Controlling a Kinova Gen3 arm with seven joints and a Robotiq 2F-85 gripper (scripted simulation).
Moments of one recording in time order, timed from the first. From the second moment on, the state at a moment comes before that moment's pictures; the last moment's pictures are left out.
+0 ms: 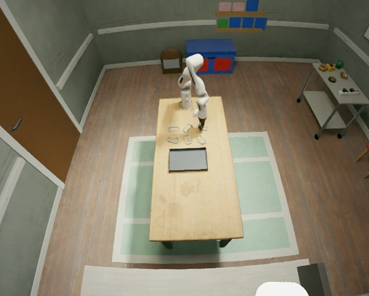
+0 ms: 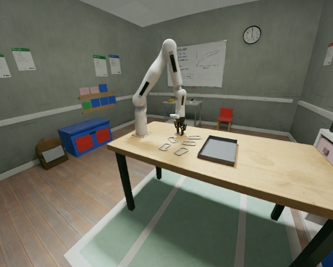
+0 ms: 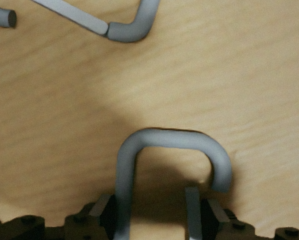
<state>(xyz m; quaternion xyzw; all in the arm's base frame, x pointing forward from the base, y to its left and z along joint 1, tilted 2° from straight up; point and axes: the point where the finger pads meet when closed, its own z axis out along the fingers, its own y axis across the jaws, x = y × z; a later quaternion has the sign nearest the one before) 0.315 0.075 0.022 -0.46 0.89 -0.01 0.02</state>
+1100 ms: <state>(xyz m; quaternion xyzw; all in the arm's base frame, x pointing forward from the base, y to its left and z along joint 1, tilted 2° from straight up) 0.315 0.075 0.022 -0.46 0.89 -0.01 0.02</state>
